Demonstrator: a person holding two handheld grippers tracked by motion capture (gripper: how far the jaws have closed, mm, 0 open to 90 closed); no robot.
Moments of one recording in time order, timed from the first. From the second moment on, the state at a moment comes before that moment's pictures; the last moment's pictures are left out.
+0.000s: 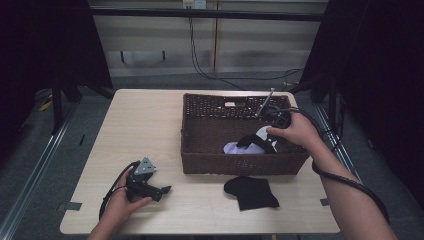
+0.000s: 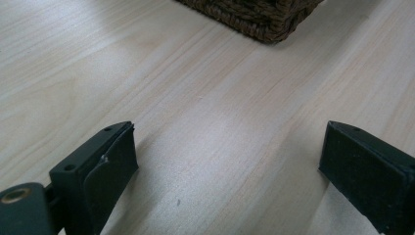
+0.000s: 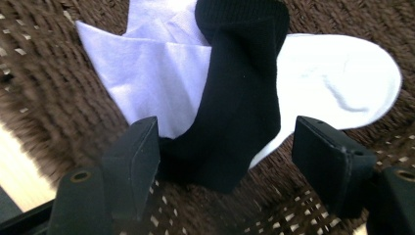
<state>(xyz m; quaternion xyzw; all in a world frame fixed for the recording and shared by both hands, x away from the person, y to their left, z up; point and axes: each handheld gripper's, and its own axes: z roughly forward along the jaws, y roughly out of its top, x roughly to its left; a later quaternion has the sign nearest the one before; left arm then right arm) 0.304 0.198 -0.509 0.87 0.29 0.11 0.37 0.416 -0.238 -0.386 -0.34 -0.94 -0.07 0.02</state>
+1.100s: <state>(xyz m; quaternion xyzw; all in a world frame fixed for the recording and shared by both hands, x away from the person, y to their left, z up) 0.304 0.198 -0.509 0.87 0.29 0.11 0.37 0.415 -0.243 -0.339 -0.34 -0.94 -0.07 -0.01</state>
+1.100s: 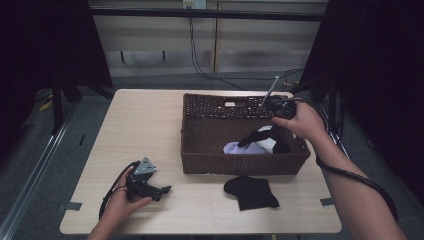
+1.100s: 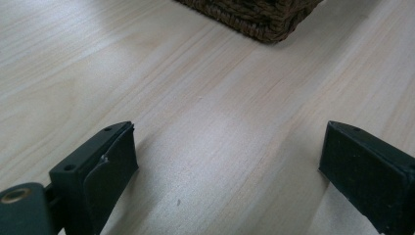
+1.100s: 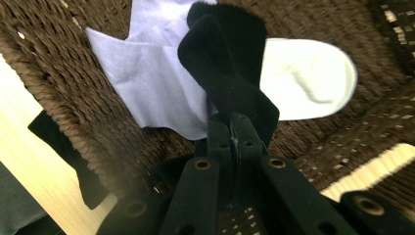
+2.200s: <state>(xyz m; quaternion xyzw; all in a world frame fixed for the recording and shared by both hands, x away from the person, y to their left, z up) 0.304 0.198 -0.509 0.88 0.29 0.11 0.37 0.380 -0.231 -0.206 -0.31 -0.94 -0.11 -0.06</state>
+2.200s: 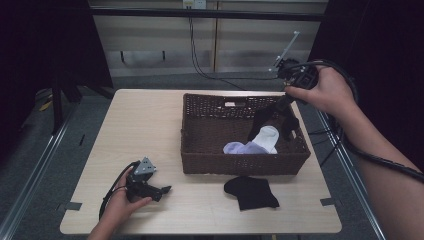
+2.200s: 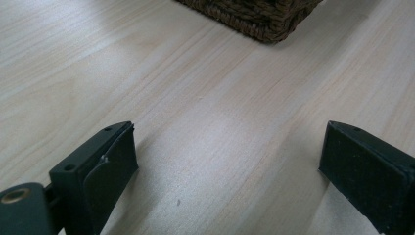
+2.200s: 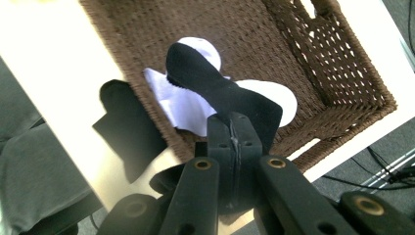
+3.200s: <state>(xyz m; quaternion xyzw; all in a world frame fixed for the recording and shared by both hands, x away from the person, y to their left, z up) 0.304 0.198 -0.509 0.88 0.29 0.11 0.37 0.295 -0.188 -0.241 -0.19 -0.97 -0.14 0.00</state>
